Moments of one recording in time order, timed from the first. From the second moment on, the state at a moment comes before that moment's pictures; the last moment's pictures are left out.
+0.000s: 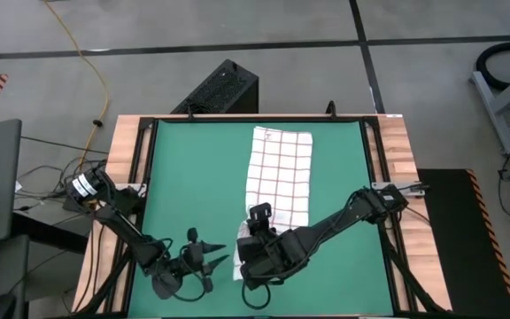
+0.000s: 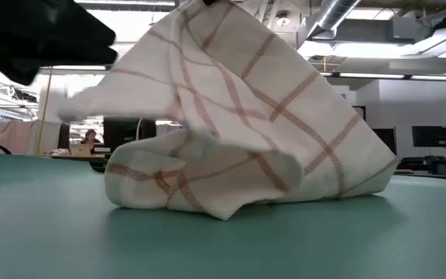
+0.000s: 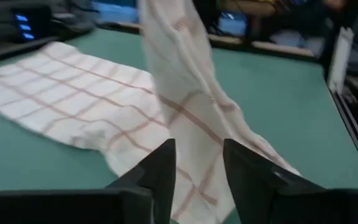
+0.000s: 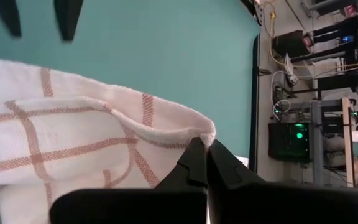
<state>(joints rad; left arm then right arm) -0.87 1.74 0.72 0.60 -1.19 -0.49 0.51 2.24 2.34 -1.36 0.89 0.07</state>
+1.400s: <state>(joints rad) -0.85 2.03 1.03 0.54 -1.12 -0.62 0.47 2.24 2.34 -1.35 0.88 0.05</state>
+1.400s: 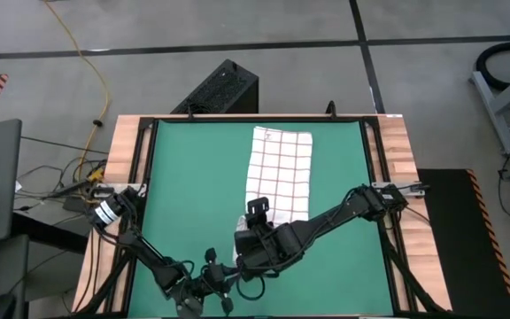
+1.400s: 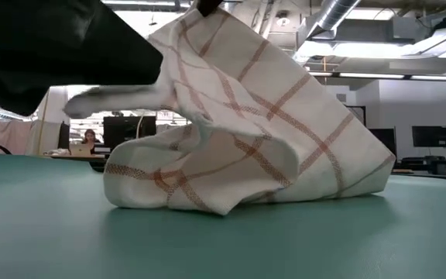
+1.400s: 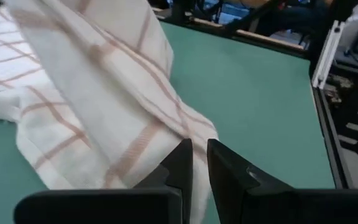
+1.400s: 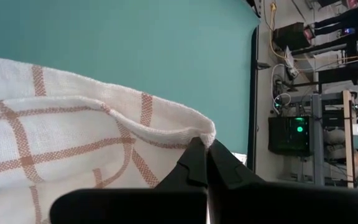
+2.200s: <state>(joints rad) -0.75 2.03 1.04 0.51 -0.98 -0.67 0.47 2.24 2.34 -1.34 0.86 0.04</state>
